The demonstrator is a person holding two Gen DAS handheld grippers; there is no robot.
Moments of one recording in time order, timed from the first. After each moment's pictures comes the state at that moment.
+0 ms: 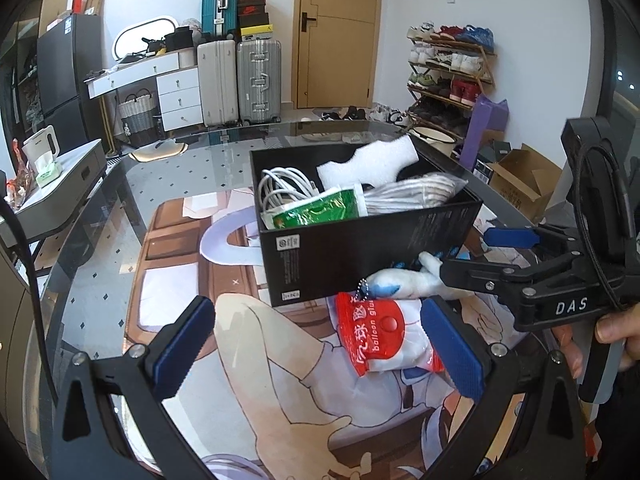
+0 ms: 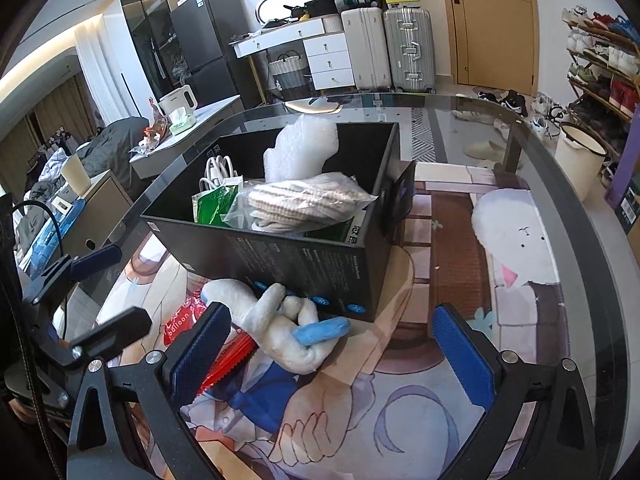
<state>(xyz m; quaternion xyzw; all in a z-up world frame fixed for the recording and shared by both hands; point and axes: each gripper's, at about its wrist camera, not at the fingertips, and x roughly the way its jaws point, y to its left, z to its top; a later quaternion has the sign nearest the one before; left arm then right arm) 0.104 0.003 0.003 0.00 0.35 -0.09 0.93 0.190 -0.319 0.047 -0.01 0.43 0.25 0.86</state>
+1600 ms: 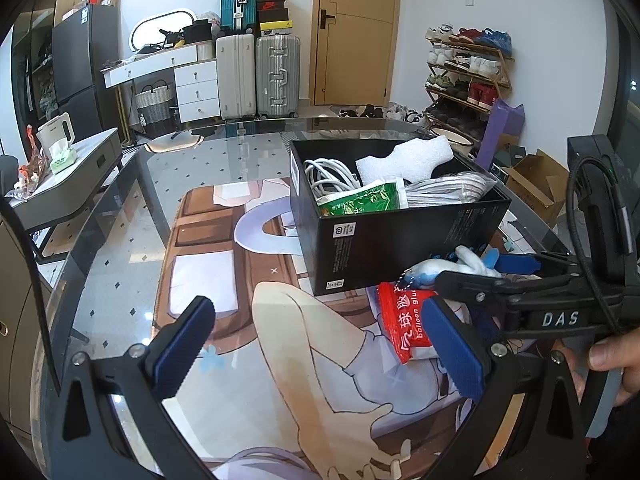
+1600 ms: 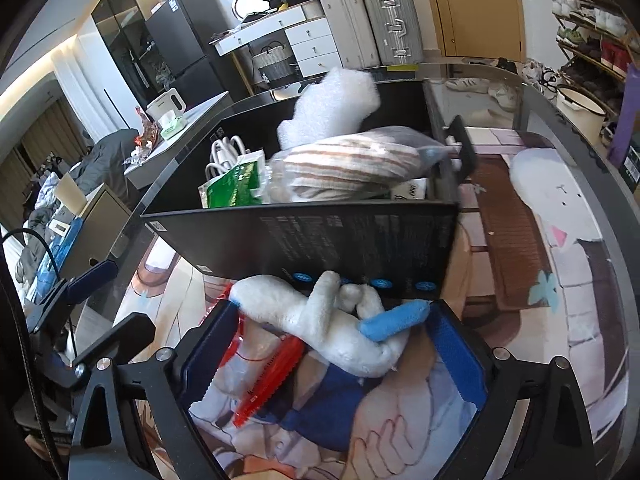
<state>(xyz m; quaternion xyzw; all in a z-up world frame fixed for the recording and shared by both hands) 0.104 0.028 -0.001 -0.01 0.35 -0.06 0.93 0.184 -0.297 0.031 0.04 0.47 0.23 0.85</state>
